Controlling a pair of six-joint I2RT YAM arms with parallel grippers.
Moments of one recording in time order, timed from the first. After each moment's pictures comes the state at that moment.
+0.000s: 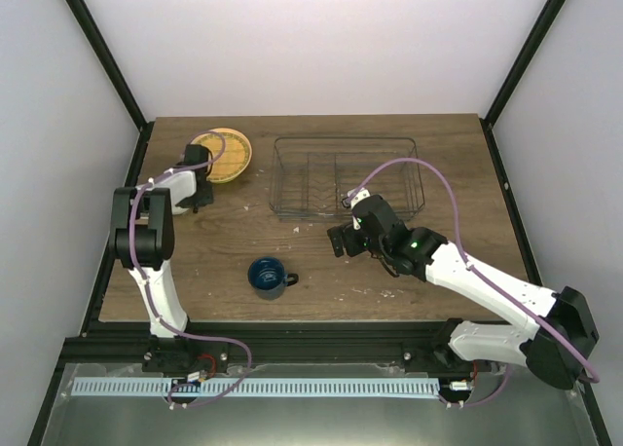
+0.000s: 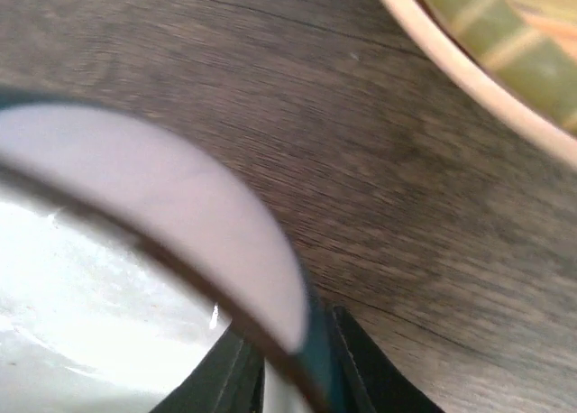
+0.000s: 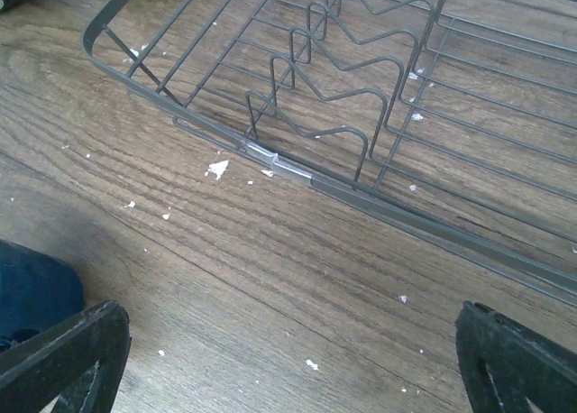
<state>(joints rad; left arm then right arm) -0.02 1.98 1.28 -0.50 -0.34 -0.18 0.83 1.15 0.87 -0.44 0.20 0.29</state>
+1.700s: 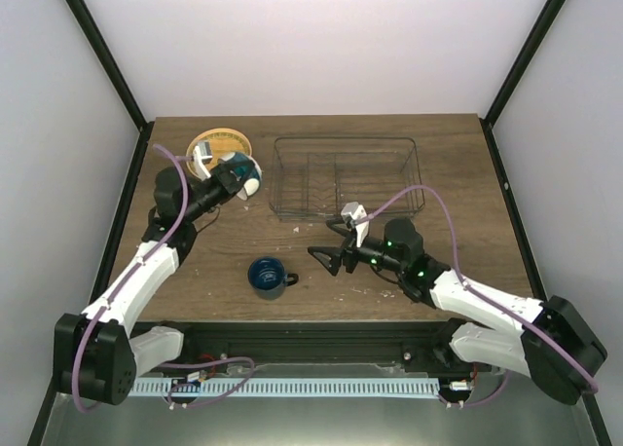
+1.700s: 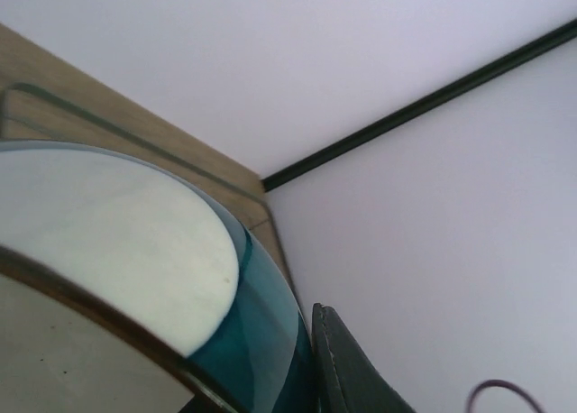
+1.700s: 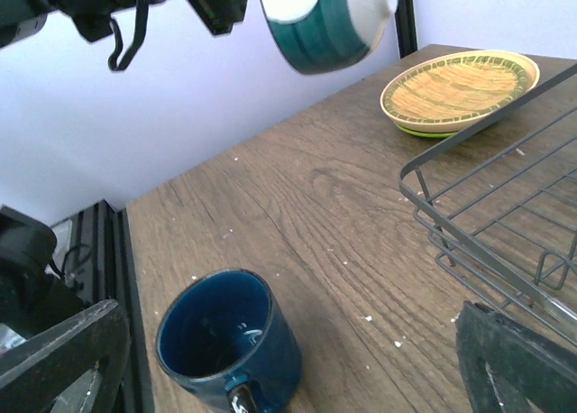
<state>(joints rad) -0.19 1.13 0.73 0.30 0.56 -0.98 0.74 1.07 0.46 0.44 -0.42 0.25</state>
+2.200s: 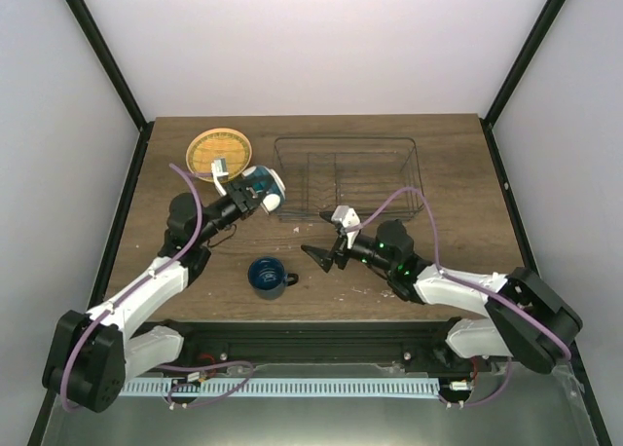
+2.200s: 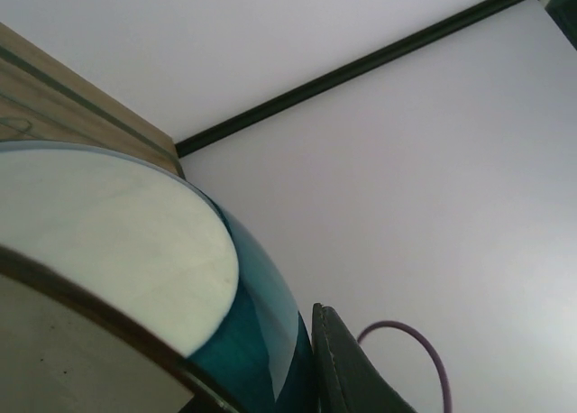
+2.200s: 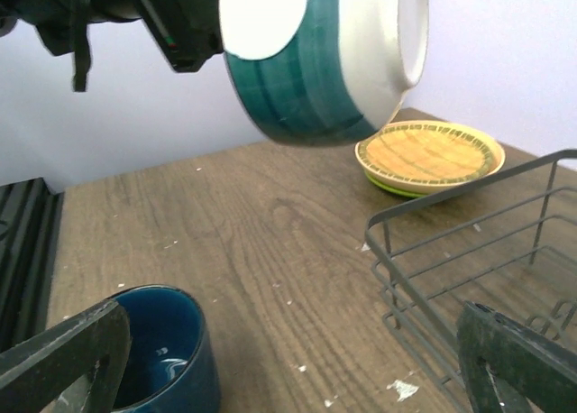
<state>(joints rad) -0.35 1.11 0.56 0.66 0.53 -1.22 0.75 1.26 0.41 0.77 -0.40 0.02</state>
